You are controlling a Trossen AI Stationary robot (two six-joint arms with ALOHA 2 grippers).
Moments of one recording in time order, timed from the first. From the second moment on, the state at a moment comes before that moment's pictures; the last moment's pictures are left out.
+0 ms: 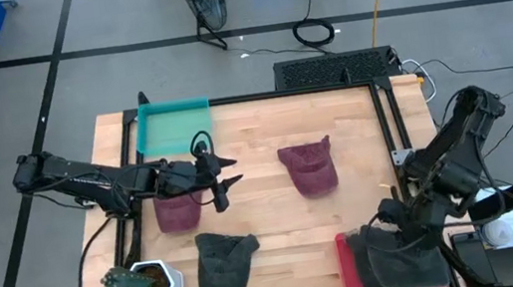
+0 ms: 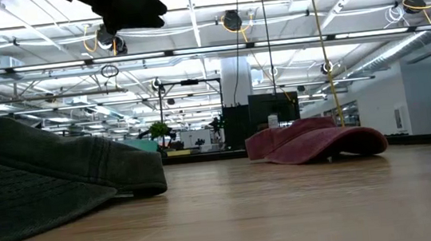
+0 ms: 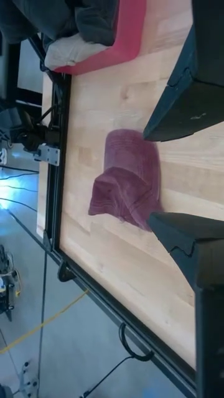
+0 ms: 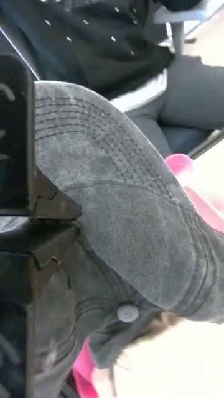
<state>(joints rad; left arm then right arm) -0.16 1.19 0.84 -0.05 -0.40 -0.11 0.86 1.26 1.32 -1.15 -0.18 1.60</state>
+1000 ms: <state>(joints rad) -0.16 1.19 0.84 -0.05 -0.40 -0.11 0.86 1.56 1.22 -1.03 -0.27 1.52</state>
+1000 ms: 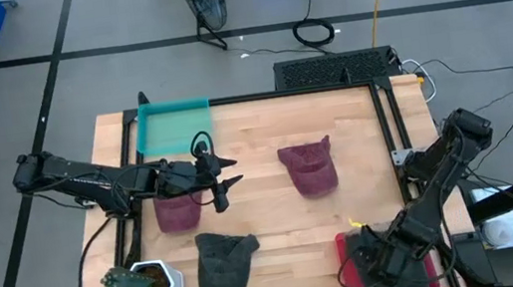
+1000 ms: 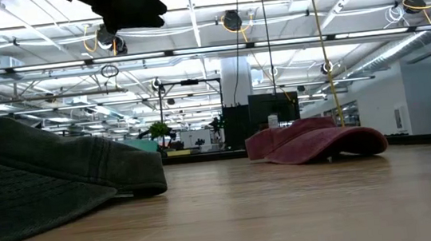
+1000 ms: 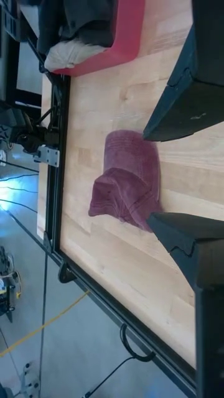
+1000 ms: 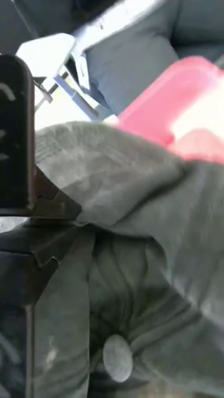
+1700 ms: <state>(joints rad) -0.16 1.19 0.84 -0.05 -0.40 -0.11 0.85 1.37 0.95 -0.79 0.03 1.62</state>
